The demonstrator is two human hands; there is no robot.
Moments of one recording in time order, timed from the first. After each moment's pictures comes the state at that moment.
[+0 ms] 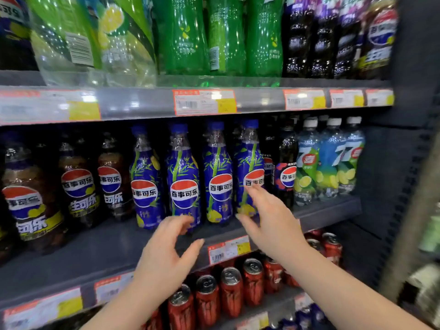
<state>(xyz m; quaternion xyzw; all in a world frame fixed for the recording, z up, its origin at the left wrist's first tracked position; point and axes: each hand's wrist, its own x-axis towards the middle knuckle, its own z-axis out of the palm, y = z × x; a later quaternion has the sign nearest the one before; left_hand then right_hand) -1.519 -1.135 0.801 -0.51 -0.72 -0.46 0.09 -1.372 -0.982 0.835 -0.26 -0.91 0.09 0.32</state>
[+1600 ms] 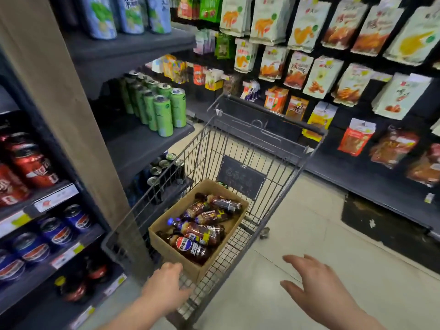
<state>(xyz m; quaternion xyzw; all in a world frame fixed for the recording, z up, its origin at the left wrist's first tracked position) -0.947 -0.894 0.551 -0.63 -0.70 0.05 -0.35 -0.660 -0.913 0.636 -0.68 -0.71 0.17 -0.07</state>
